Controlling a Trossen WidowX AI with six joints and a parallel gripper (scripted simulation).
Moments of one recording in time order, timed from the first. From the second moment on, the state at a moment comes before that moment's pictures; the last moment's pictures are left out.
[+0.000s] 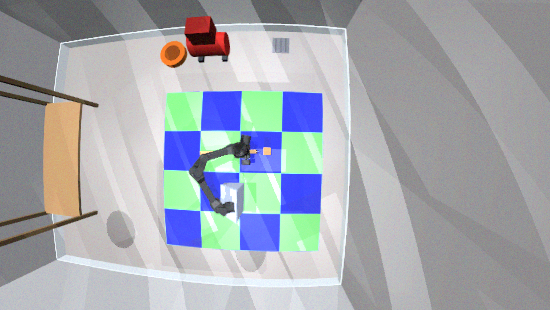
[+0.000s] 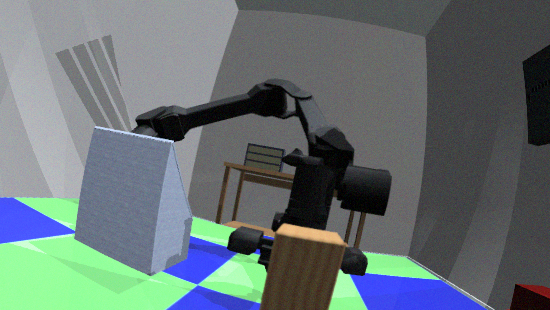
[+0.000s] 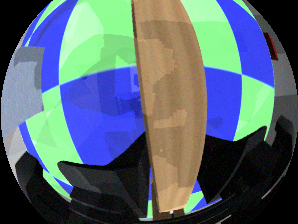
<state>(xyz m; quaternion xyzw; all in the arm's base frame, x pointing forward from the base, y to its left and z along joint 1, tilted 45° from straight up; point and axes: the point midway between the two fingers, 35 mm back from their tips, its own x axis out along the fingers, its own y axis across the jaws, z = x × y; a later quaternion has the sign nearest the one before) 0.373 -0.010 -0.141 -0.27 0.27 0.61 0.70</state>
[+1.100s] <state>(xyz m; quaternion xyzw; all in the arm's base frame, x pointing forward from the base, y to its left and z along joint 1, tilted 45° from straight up) 0.375 -0.012 -0.142 -0.27 0.27 0.61 0.69</state>
